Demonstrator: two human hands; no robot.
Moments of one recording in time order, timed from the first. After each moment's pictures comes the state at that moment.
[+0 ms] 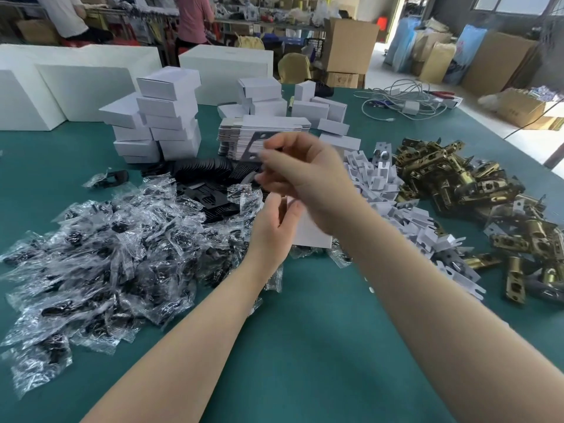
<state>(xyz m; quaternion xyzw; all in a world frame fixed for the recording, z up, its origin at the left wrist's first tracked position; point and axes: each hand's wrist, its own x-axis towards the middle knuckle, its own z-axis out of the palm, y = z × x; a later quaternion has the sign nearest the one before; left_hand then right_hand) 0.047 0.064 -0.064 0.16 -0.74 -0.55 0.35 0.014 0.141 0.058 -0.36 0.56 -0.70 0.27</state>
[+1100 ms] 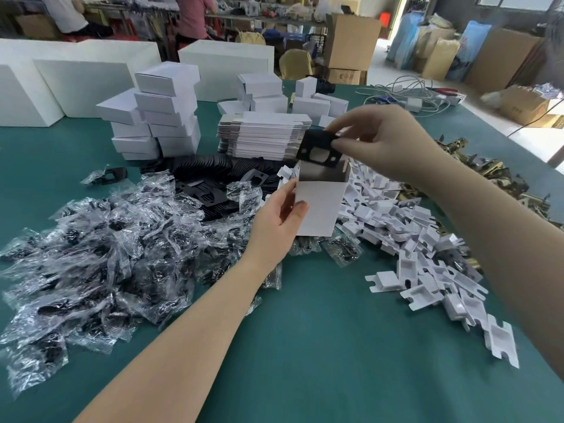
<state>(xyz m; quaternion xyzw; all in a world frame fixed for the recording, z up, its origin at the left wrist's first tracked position) 0.047 0.059 -0.063 0.12 -0.72 -0.61 0.30 -0.068 0.189 0.094 -0.51 0.79 -0.34 -0.01</state>
